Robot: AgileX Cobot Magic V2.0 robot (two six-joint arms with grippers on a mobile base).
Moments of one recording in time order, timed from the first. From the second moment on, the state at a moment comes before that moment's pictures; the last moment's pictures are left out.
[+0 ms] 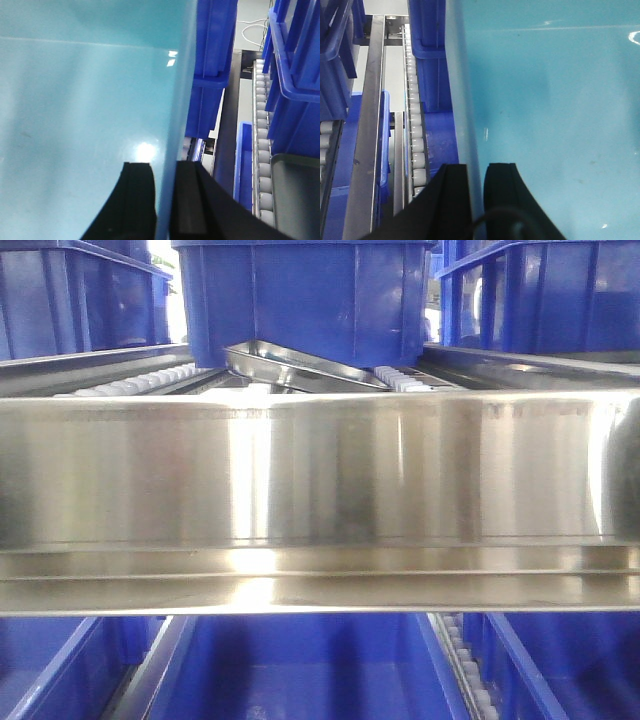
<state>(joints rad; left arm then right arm) -0.26 1.51 -2.02 0.02 1.11 -0.17 0.45 1.50 -1.94 -0.04 0.96 0.14</state>
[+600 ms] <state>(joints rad) -0.26 1.51 -2.02 0.02 1.10 -0.17 0.45 1.50 -1.94 -0.04 0.96 0.14</state>
